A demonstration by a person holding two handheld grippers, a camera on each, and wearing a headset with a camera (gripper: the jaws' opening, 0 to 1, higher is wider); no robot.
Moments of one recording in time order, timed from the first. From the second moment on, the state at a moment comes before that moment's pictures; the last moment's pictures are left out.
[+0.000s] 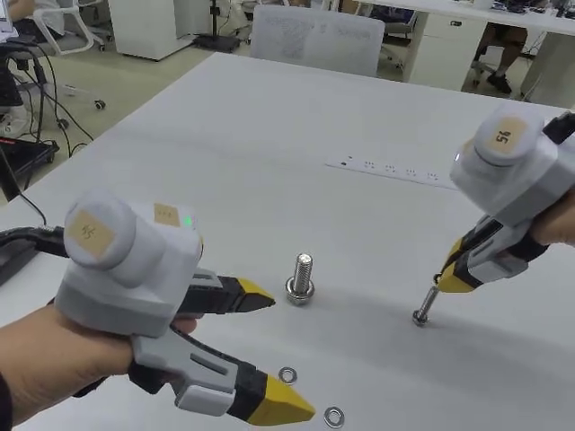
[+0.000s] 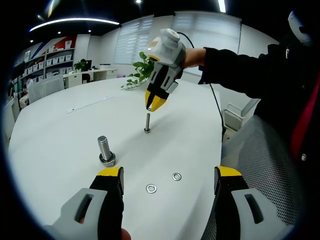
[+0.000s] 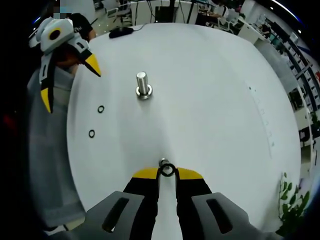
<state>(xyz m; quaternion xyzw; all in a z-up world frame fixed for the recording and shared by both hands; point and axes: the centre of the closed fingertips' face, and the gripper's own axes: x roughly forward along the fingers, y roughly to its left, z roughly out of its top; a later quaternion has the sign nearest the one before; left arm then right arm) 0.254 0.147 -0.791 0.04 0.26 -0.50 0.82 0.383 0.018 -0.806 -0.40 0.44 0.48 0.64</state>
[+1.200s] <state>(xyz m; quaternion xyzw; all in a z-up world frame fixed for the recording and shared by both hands) 0.257 0.147 -0.789 0.03 0.25 -0.50 0.83 0.384 0.018 -0.822 -0.39 0.46 0.49 0.63</state>
